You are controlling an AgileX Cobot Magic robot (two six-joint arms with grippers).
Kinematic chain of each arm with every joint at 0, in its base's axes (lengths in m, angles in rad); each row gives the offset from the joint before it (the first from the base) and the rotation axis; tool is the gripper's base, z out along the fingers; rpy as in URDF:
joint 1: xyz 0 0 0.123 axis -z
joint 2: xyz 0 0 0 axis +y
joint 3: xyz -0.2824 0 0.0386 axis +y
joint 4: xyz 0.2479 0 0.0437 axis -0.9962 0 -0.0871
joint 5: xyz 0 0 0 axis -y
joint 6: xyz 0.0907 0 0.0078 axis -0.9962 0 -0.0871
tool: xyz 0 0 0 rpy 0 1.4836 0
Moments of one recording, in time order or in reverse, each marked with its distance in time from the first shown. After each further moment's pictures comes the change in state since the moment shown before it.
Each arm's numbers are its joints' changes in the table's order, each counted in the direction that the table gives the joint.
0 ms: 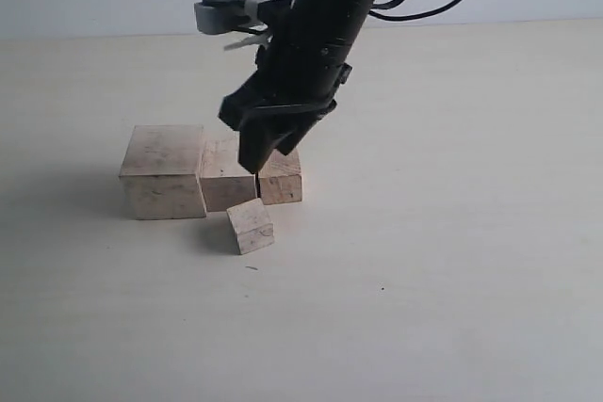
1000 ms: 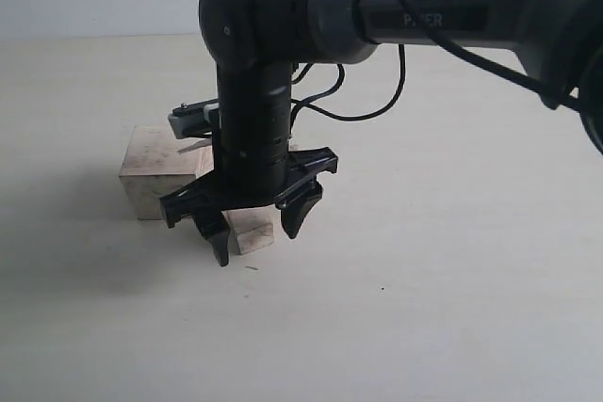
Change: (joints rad) left arm 0.000 0.000 0.000 0.000 0.000 0.000; right arm -0.203 0.141 0.000 0.251 -0.007 -0.648
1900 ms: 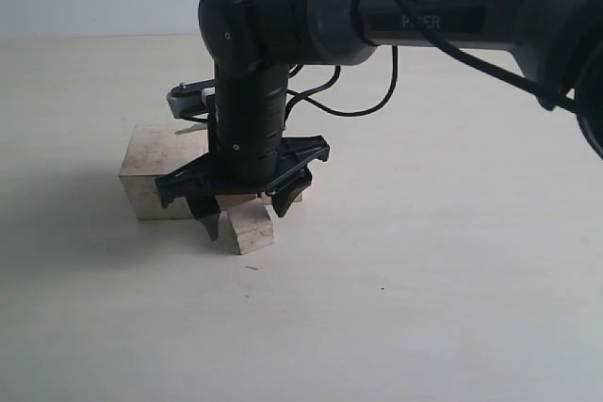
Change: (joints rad) left arm 0.000 0.000 0.000 0.000 0.000 0.000; right arm 0.000 0.009 0.000 0.057 0.141 -0.063
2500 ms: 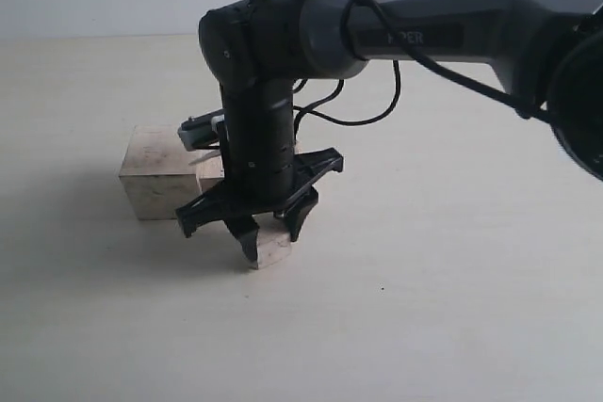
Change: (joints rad) left arm 0.000 0.000 0.000 0.000 0.000 0.000; right arm 0.000 0.031 0.002 0.018 -0.129 0.073
